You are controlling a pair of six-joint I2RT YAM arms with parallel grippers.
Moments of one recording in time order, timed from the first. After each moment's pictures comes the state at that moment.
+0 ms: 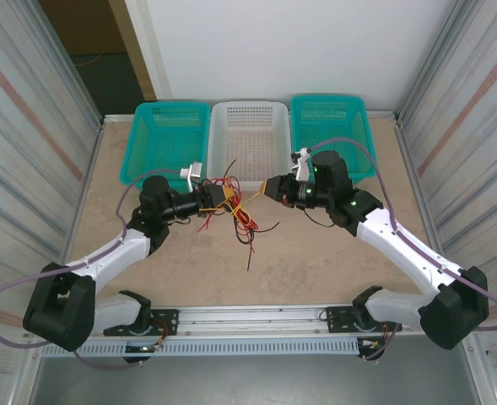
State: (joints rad) left arm -0.41 1.22 0.57 0.54 0.83 -1.16; right arm 0.58 1.18 0.98 -0.26 -0.50 0.90
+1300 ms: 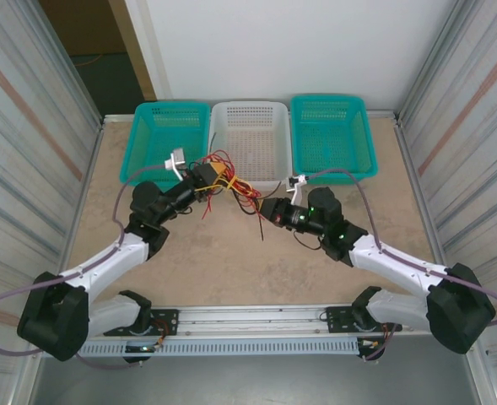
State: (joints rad) left arm -0.45 1.13 0.56 0.79 0.46 -1.37; right arm 0.74 1.13 0.57 0.34 -0.34 1.10
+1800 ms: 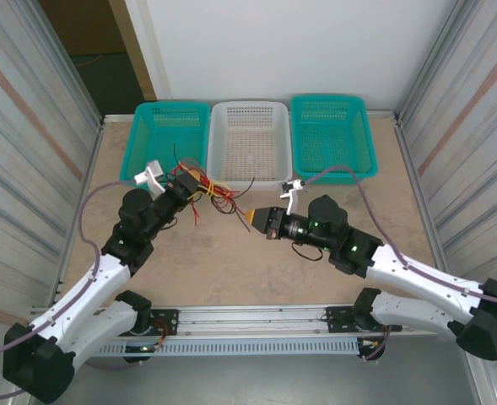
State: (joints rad) left arm -0.45 0.85 0.56 0.18 0.11 -1.05; right arm 0.96 0.94 0.78 0.03 -0.15 0.95
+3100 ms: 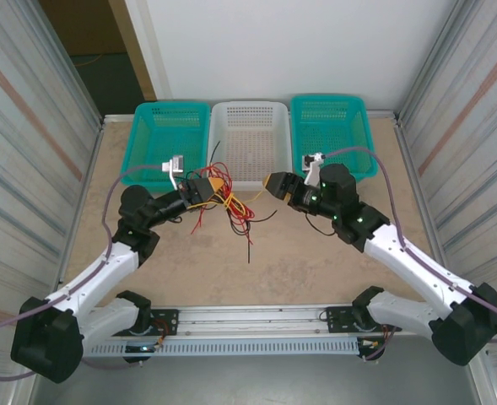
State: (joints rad) left arm -0.41 1.01 0.55 0.64 0.73 -1.21; right arm 0.63 1.07 0.85 -0.10 -0.29 1.01
